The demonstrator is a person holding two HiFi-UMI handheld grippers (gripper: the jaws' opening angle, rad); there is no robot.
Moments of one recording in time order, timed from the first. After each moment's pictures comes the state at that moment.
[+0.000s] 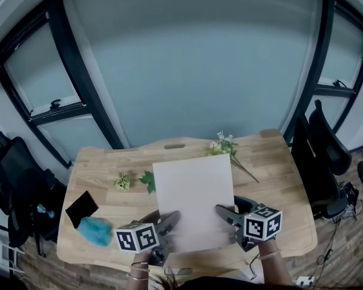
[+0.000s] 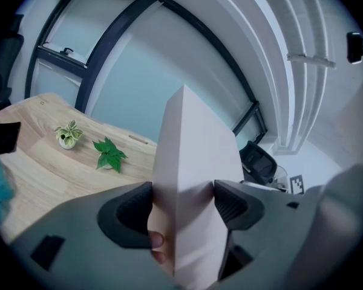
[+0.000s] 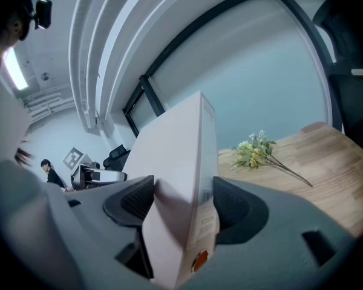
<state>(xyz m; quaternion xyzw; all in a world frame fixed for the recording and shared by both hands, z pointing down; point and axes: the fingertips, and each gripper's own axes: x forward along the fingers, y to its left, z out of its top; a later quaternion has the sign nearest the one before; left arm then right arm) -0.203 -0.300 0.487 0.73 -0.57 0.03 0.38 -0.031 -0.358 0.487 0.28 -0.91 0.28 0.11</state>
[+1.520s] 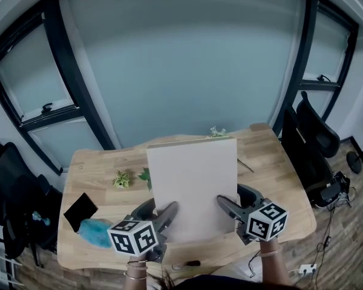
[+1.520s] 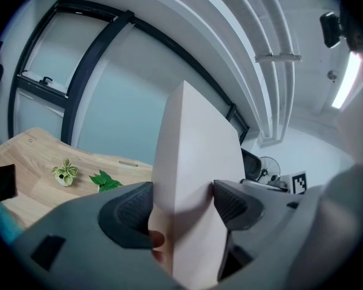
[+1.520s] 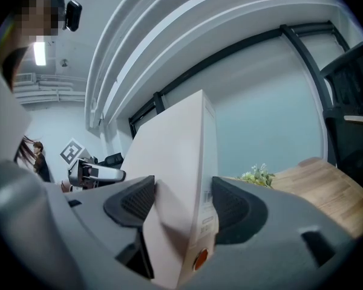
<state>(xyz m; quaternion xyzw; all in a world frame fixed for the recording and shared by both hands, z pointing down) -0.216 -0.276 0.428 0.79 -0.54 0.02 0.28 -0.042 -0.318 0.420 0.33 -0.93 0.17 0.04</state>
